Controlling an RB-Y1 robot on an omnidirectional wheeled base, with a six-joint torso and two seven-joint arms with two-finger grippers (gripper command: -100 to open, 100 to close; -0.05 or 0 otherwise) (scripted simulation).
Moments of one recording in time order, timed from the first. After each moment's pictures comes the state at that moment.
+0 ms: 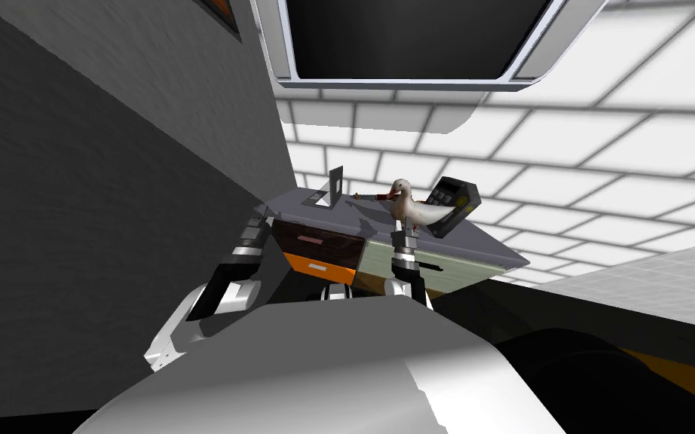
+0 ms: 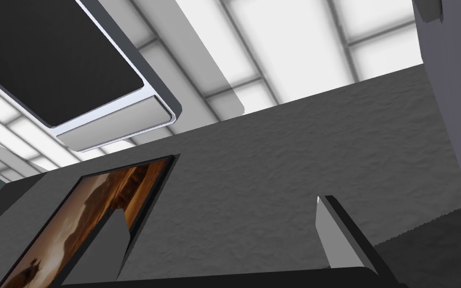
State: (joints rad) left arm 0.42 0.28 0.08 -2.28 0.03 -0.14 -0.07; right arm 0.51 0.04 0.05 -2.25 -0.08 -0.42 -0.02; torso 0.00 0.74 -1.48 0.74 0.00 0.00
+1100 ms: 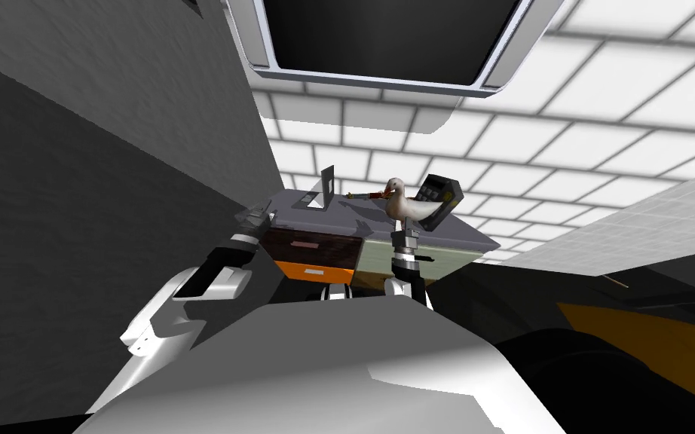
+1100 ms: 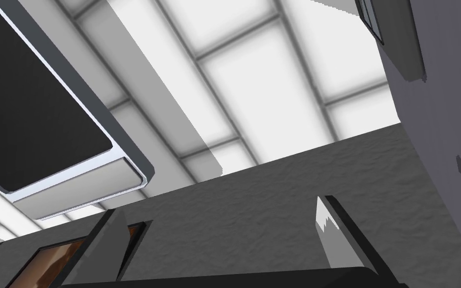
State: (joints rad) left arm 0.32 0.46 0.13 -2.31 0.08 0.12 0.01; right arm 0.51 0.04 0.05 -2.25 -0.08 -0.42 -0.02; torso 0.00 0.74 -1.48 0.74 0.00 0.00
